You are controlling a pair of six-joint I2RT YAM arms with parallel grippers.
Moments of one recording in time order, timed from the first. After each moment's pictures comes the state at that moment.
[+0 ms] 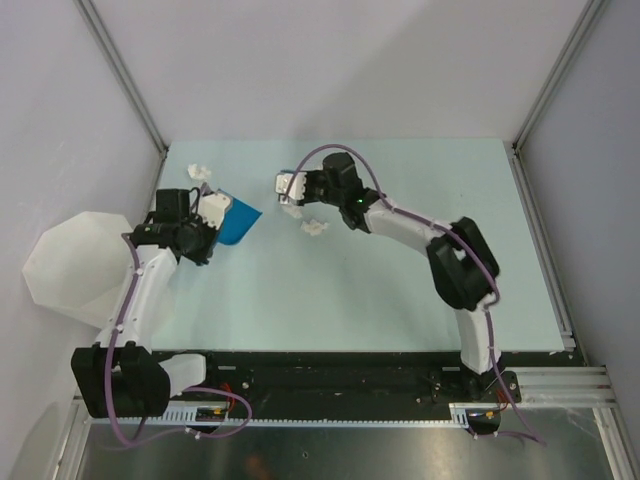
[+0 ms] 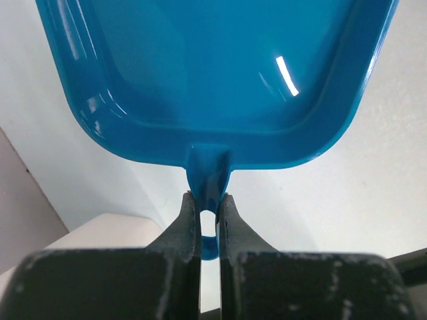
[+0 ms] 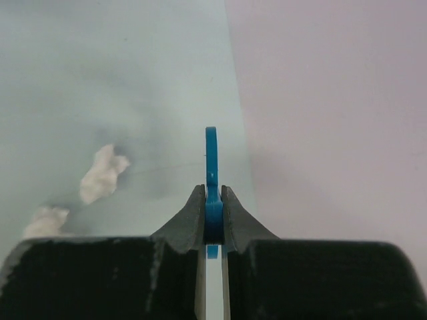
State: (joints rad) left arm 0.02 1.17 1.05 -0.83 0.15 0.48; right arm 0.70 1.99 1.56 0.16 -0.27 -1.00
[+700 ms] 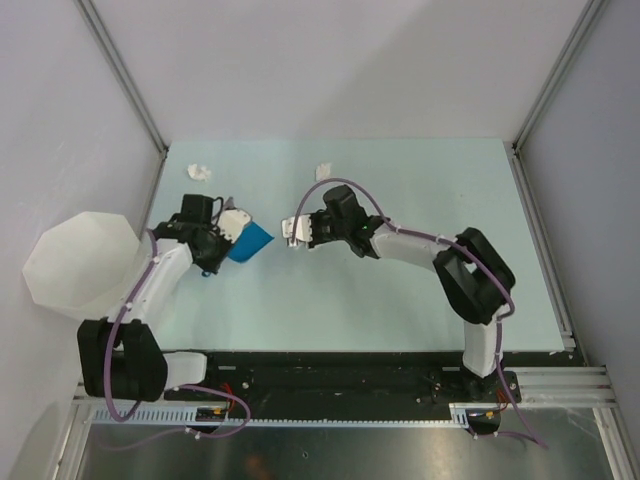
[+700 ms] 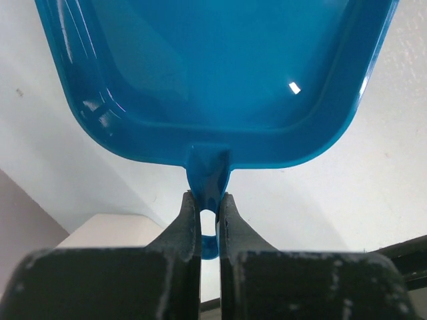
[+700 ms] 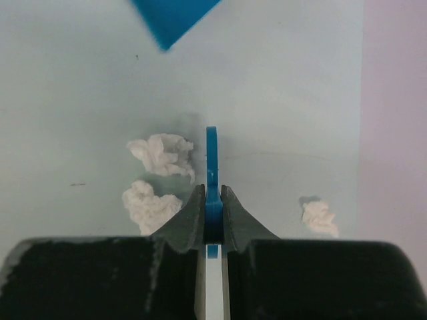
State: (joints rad) left arm -0.06 1.25 0.96 -0.83 0.05 0.56; right arm 0.77 1.96 1.33 0.09 -0.36 -1.06
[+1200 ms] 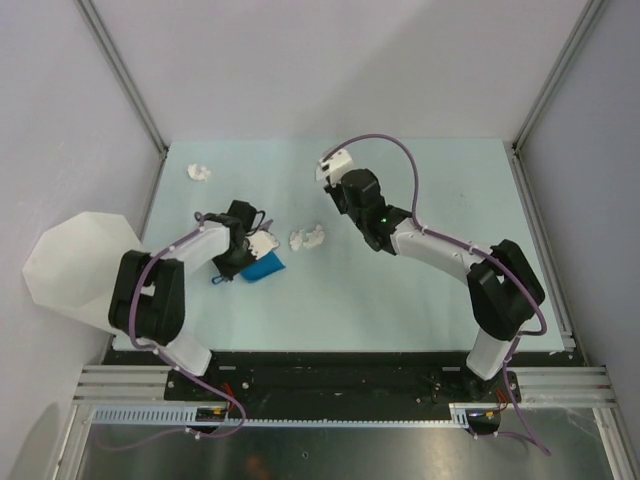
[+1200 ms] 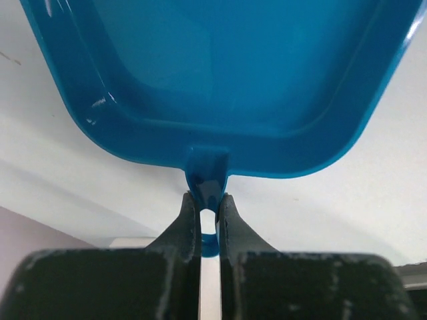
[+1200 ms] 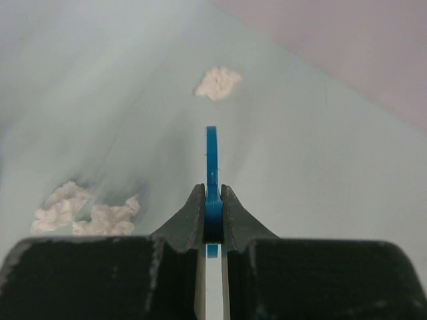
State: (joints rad) left arm -0.25 1.58 0.97 -0.80 -0.16 0.66; right arm 0.74 1.75 1.29 0.17 0.30 -0.22
